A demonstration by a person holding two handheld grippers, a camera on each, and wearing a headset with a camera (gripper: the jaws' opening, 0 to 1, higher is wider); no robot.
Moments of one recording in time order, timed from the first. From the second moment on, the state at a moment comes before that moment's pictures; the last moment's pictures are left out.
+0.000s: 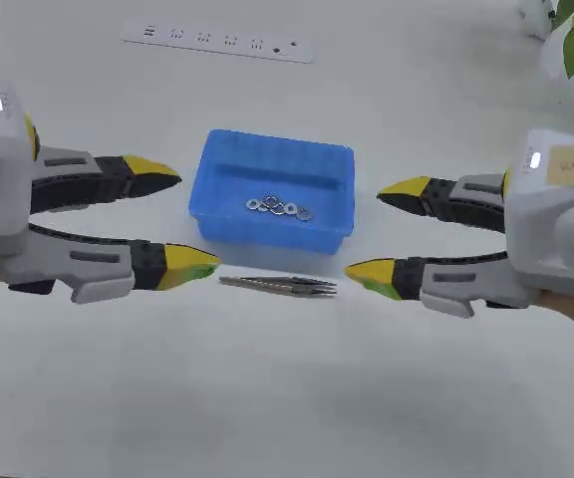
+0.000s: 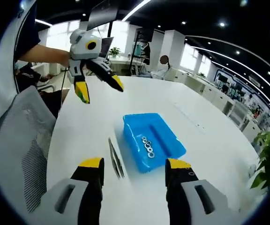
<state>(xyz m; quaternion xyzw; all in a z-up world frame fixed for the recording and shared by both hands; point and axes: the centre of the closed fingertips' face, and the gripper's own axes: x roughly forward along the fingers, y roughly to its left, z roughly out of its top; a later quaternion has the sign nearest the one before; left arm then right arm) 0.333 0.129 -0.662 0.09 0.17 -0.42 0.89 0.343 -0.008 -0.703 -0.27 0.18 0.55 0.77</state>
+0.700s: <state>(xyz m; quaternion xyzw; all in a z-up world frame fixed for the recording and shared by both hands) 0.291 0.115 -0.648 0.12 0.20 -0.39 0.89 0.310 -0.012 -0.694 -0.28 0.20 0.52 0.78</state>
